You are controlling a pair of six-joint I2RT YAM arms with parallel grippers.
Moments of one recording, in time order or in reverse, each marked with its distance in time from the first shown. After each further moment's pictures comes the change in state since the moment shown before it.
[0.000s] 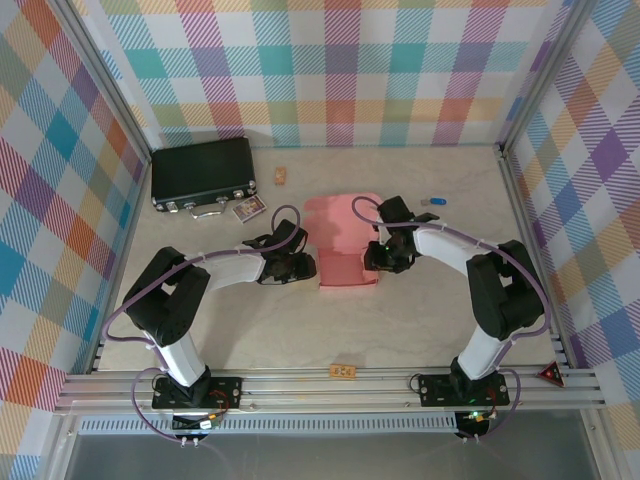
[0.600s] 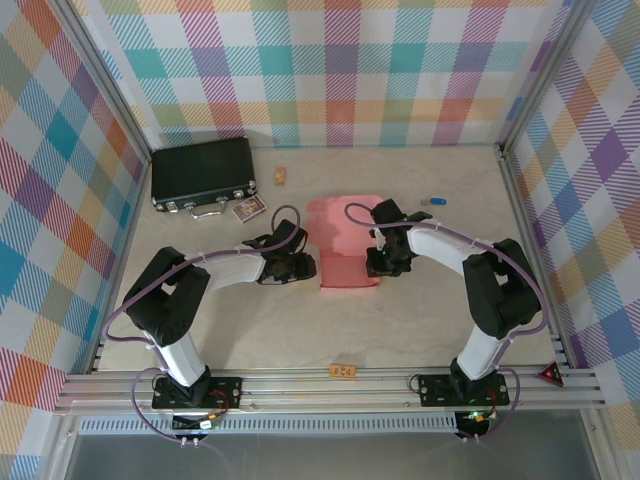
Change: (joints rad) left arm 0.000 0.000 0.000 0.000 0.000 0.000; right arm 0.037 0.021 0.027 -0.108 0.074 -0.037
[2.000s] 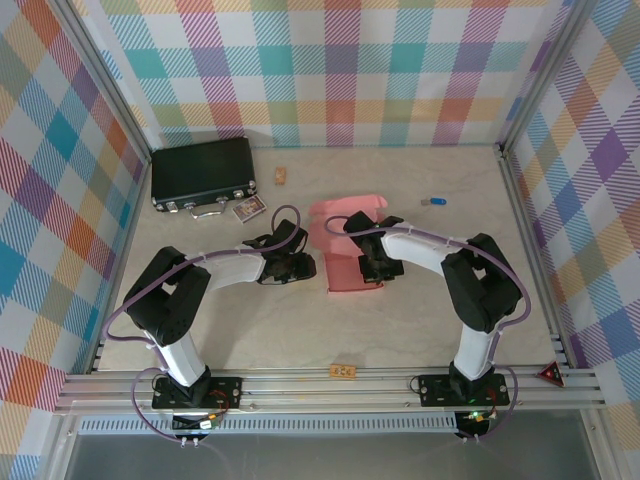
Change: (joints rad) left arm 0.000 0.006 0.001 0.003 0.000 -0.001; right arm 0.155 0.095 0.077 -0.116 0.393 0.172
